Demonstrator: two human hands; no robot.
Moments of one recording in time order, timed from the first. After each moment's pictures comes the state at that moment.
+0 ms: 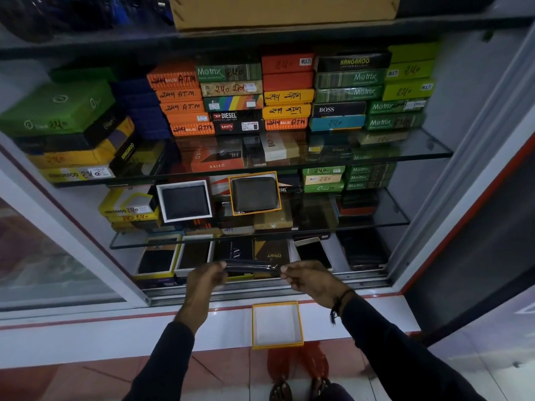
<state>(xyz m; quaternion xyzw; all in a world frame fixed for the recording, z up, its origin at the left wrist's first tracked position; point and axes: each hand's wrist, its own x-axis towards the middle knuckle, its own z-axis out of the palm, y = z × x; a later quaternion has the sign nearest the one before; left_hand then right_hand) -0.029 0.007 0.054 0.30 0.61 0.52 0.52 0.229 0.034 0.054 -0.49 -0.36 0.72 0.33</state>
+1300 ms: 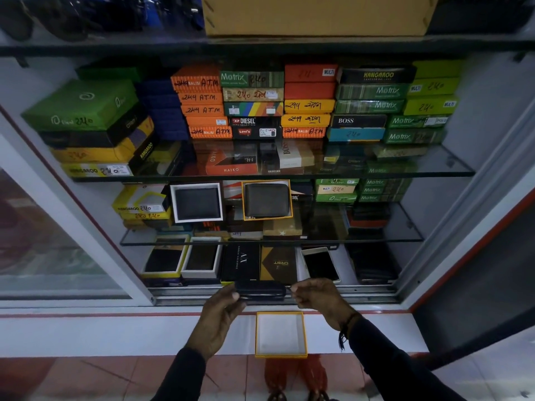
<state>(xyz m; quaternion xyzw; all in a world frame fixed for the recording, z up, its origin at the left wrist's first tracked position) -0.035 -0.019 -0.009 0.21 0.47 0.53 0.67 0.228 0.027 0.026 -0.55 -0.41 0.64 0.34</state>
